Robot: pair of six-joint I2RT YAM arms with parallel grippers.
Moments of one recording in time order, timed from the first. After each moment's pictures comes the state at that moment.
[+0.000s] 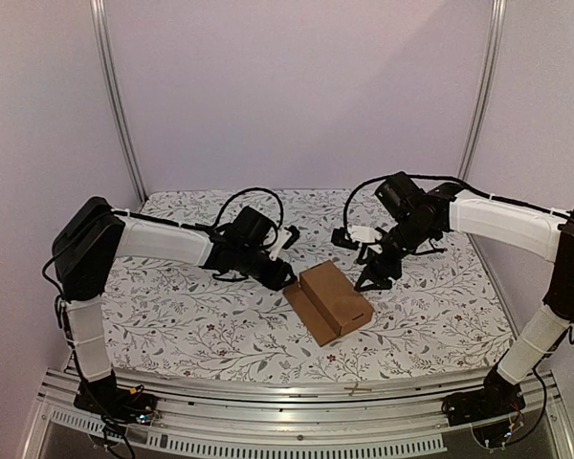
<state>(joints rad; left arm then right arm) -0.78 1.94 1.23 -0.13 0.13 -0.09 0.66 1.62 1.30 -0.81 -0.34 -0.67</state>
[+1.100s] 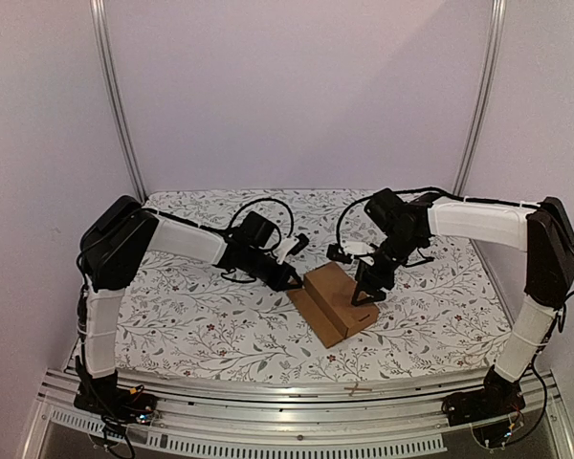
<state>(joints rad) -0.71 2.16 1.34 -0.06 0.45 -0.04 0.63 1.77 1.31 -0.82 -0.38 -0.61</state>
